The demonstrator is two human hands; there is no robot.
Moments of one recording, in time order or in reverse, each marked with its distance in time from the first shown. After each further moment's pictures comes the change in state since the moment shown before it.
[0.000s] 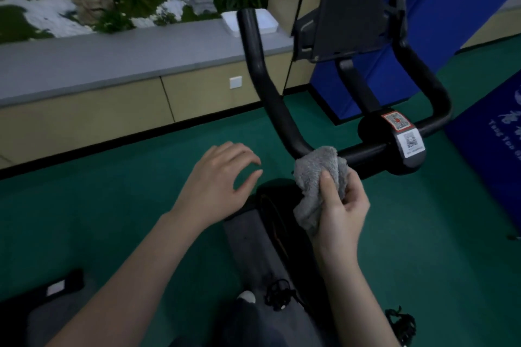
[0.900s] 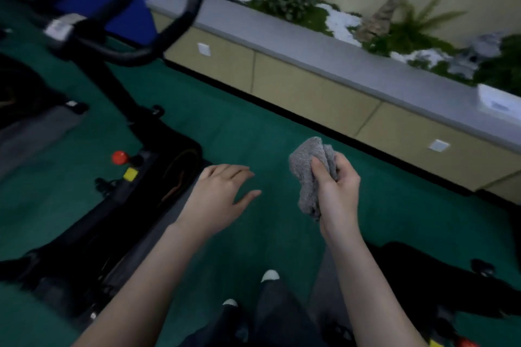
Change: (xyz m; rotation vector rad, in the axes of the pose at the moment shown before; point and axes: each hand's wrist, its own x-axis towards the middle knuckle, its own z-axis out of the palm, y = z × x) left_hand -0.411 0.012 -0.155 0.371 0.061 -1.009; right_hand -0.298 0.003 0.152 -0.129 -1.037 0.147
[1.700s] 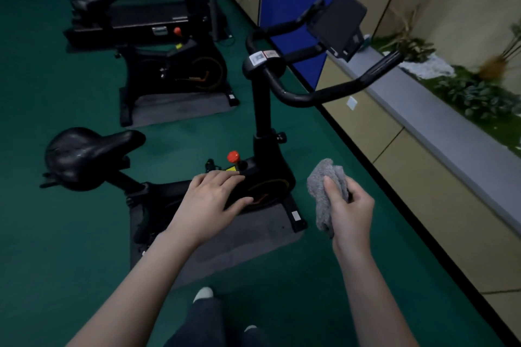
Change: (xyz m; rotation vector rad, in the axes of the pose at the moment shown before) left_hand -0.062 -0.077 -0.050 0.094 0.251 -0.743; right_hand 0.072 -0.002 0.148 -0.028 -0.639 -0.003
